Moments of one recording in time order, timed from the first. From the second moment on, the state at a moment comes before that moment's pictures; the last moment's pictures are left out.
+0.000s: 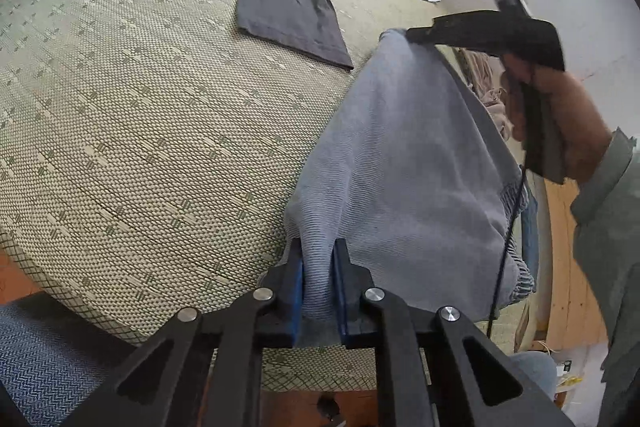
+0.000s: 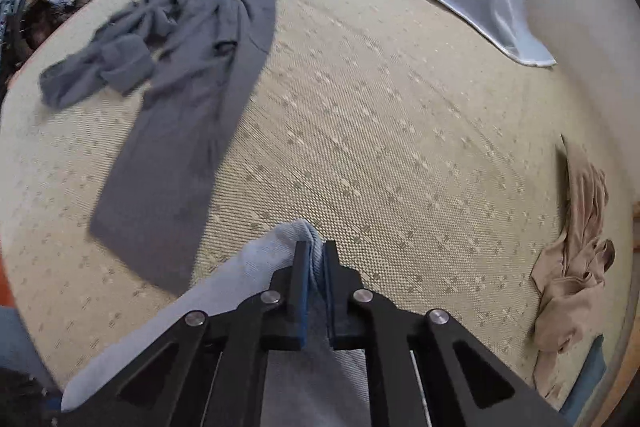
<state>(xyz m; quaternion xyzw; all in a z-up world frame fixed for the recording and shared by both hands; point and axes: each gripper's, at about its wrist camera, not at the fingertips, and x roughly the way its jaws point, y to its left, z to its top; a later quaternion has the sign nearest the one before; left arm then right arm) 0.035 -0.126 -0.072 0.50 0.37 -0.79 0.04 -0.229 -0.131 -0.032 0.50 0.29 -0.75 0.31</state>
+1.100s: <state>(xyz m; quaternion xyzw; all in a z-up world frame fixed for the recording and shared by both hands) 0.063 -0.188 -0.103 0.45 0.54 -0.71 0.03 -0.063 0.160 -0.011 0.47 -0.03 -0.84 0.28</state>
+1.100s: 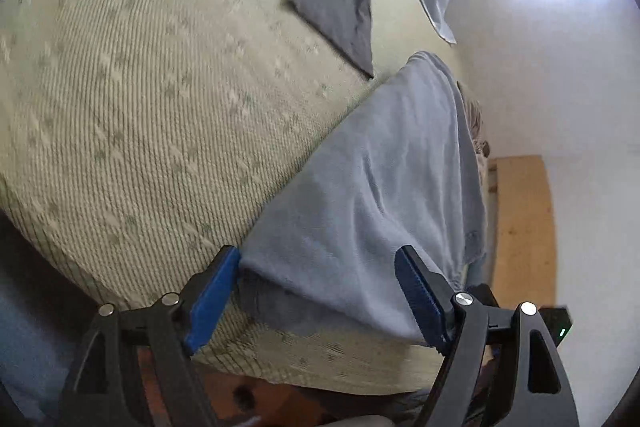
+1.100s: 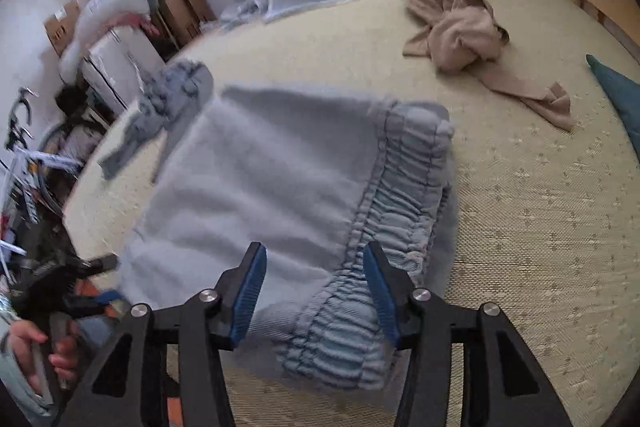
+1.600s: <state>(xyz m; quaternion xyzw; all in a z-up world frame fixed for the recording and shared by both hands) 0.046 -0.154 -0.099 0.46 0.51 -0.73 0.07 0.002 0.157 -0.006 0.41 0.00 -0.85 0.33</state>
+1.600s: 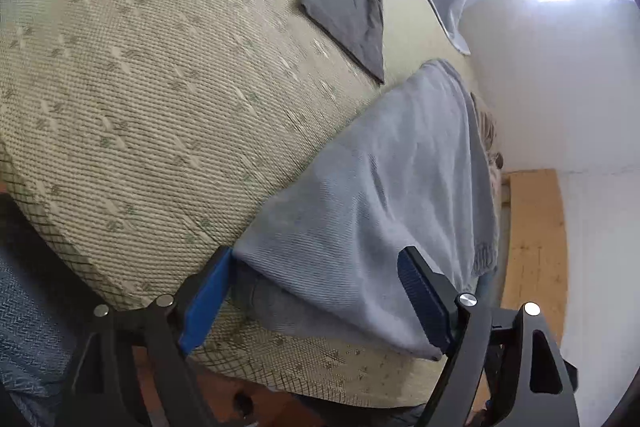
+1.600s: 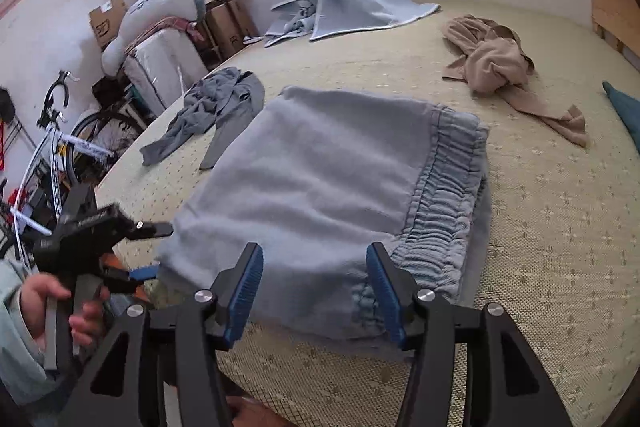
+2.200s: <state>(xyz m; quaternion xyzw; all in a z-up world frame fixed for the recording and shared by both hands) 0.042 -0.154 -0.064 0.40 0.54 -0.74 0.02 0.092 0.073 -0.015 0.23 0.27 -0.86 0.38</state>
